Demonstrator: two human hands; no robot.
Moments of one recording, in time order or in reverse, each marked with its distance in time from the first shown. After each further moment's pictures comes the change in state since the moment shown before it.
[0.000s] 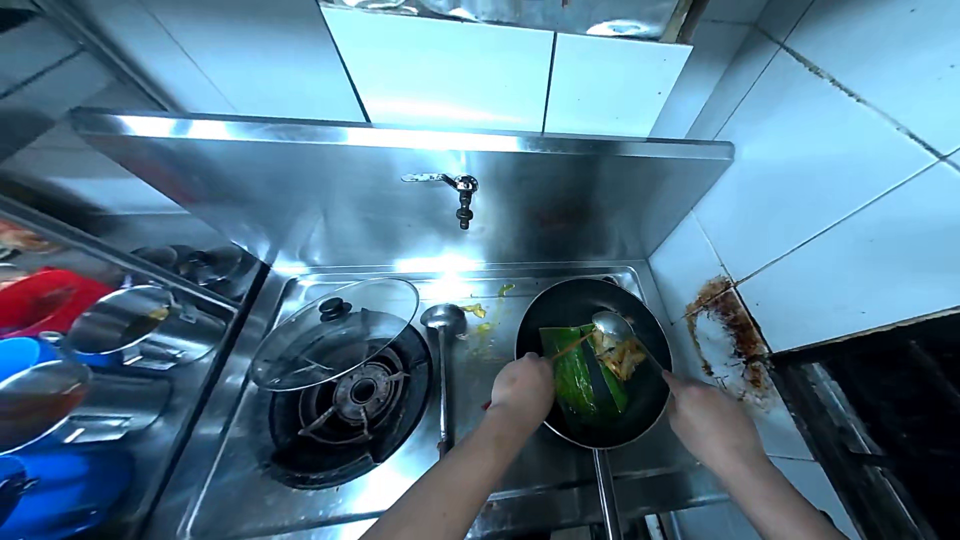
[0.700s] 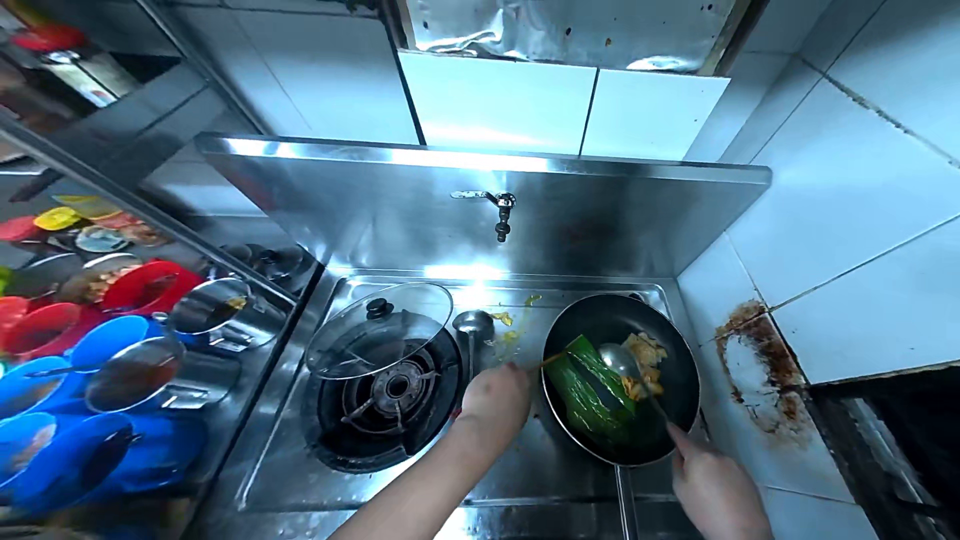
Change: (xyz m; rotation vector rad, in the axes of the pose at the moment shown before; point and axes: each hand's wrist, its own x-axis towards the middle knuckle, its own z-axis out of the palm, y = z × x) left_hand -0.056 -0.056 -0.038 0.069 -0.048 -0.157; right_hand -0.041 -0.022 0.041 0.193 0.084 -0.019
